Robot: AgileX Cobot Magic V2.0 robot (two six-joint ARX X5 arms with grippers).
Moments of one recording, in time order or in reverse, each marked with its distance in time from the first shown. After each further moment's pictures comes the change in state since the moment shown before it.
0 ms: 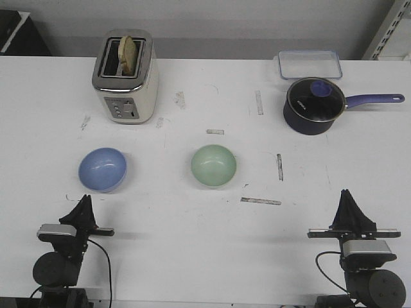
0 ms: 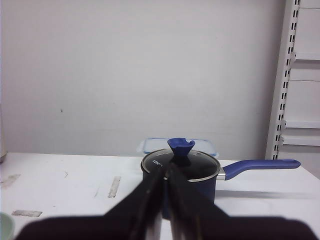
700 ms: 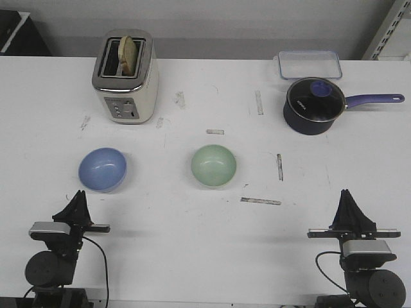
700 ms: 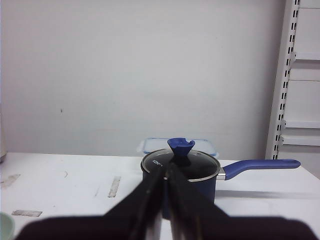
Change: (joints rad) left arm 0.000 0.088 0.135 -0.019 -0.020 0.000; right arm 0.000 0.000 0.000 0.000 0.000 0.000
